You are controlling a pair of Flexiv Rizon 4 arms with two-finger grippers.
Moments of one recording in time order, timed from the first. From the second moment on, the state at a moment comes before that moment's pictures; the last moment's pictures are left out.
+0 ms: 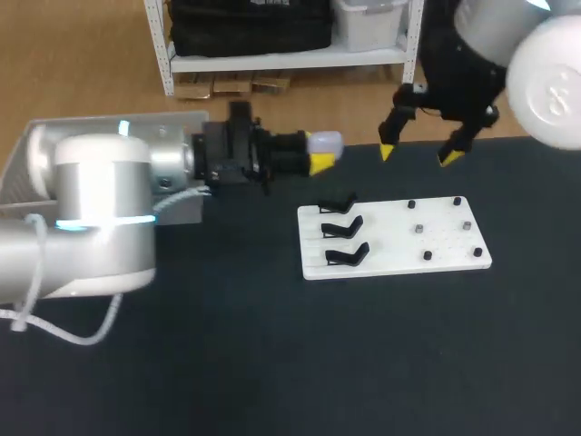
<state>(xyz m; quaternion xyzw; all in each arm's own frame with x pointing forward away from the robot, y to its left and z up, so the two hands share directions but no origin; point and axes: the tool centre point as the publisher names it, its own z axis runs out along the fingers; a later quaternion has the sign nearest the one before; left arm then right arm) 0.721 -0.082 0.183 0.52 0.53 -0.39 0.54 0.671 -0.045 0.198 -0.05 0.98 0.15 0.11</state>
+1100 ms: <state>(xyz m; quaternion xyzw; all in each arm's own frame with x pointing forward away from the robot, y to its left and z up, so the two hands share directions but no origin) 0.817 0.216 0.104 0.43 0.70 -0.25 0.51 0.602 -0.059 0.169 0.00 0.98 0.15 0.13</state>
